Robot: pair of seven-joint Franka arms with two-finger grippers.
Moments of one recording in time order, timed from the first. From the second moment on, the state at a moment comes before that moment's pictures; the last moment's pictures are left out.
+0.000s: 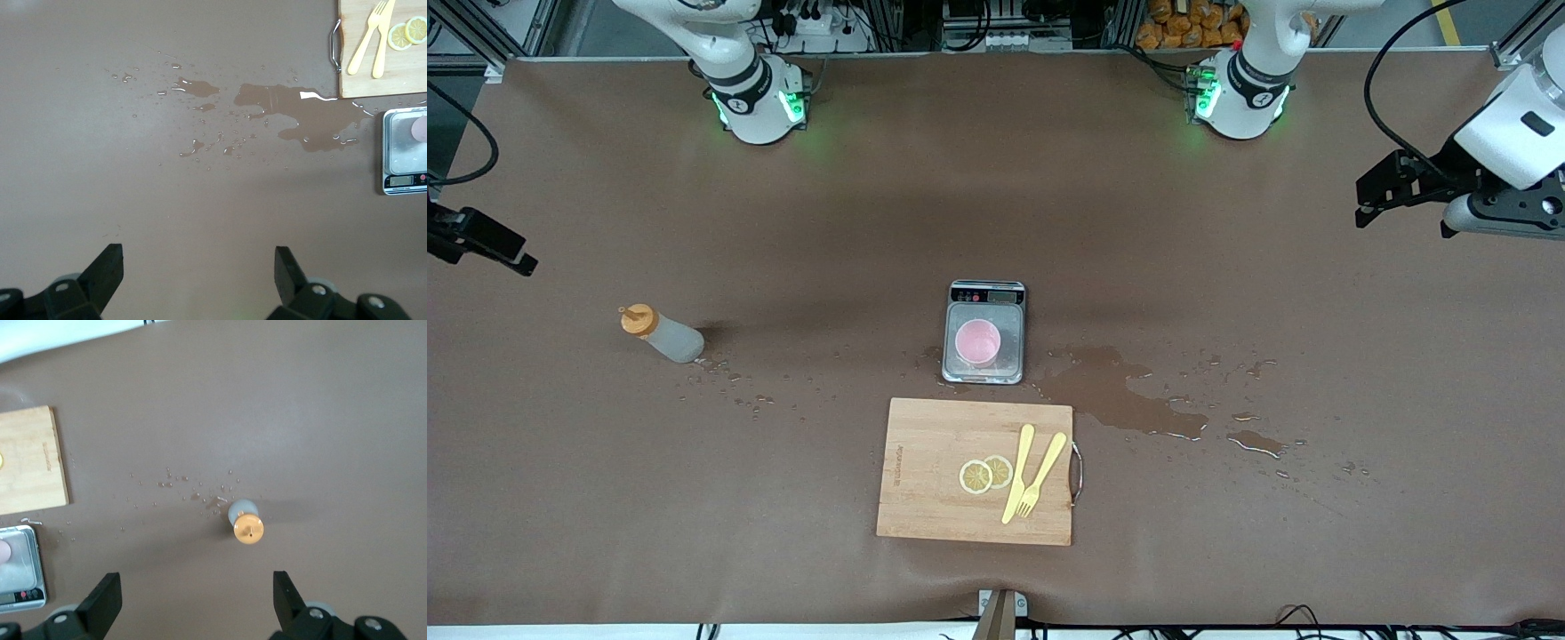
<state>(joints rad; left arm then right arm) -0.12 0.00 -0.04 -1.51 -0.01 1.54 -0.01 -0.11 0.02 0.03 -1.53 0.03 1.65 0.12</state>
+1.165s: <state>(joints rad) -0.12 0.00 -0.04 -1.52 -0.01 1.58 -0.01 -0.11 0.02 0.03 -1.54 0.03 1.64 0.11</state>
